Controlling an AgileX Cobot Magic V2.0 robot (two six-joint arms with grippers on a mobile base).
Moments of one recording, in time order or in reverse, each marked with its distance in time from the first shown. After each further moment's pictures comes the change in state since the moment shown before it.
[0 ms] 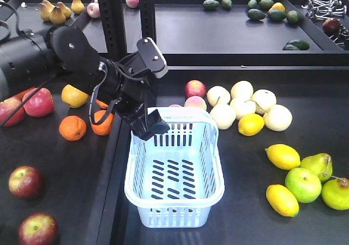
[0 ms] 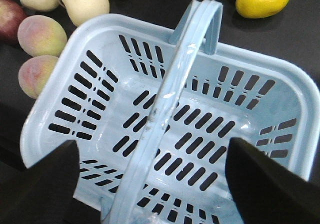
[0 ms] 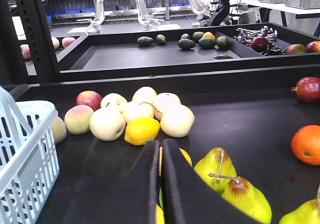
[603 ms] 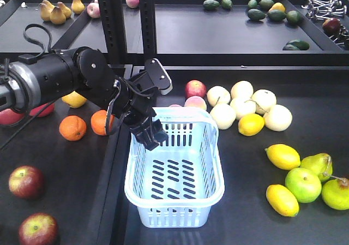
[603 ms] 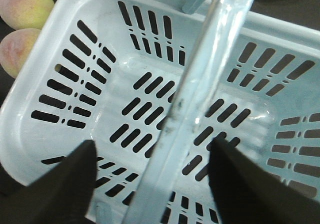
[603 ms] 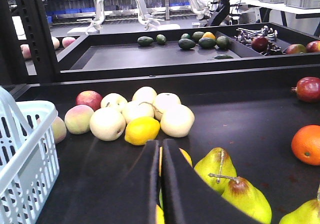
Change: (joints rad) left arm 0.000 0.105 0.000 0.025 -0.047 -0.002; right arm 0.000 0.000 0.000 0.000 0.000 0.000
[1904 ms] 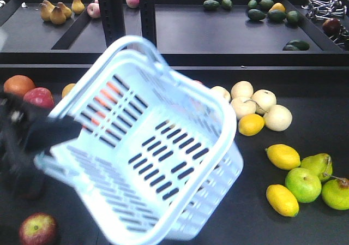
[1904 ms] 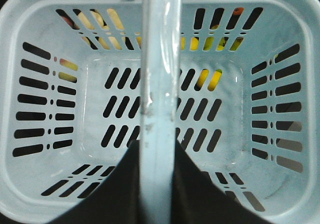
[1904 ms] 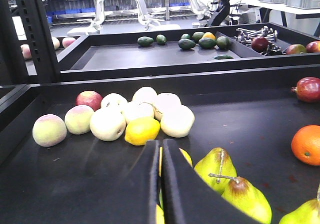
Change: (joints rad) left arm -0.001 -0.984 0.510 0.005 0.028 -0.561; right arm 0.000 0.000 0.000 0.000 0.000 0.000
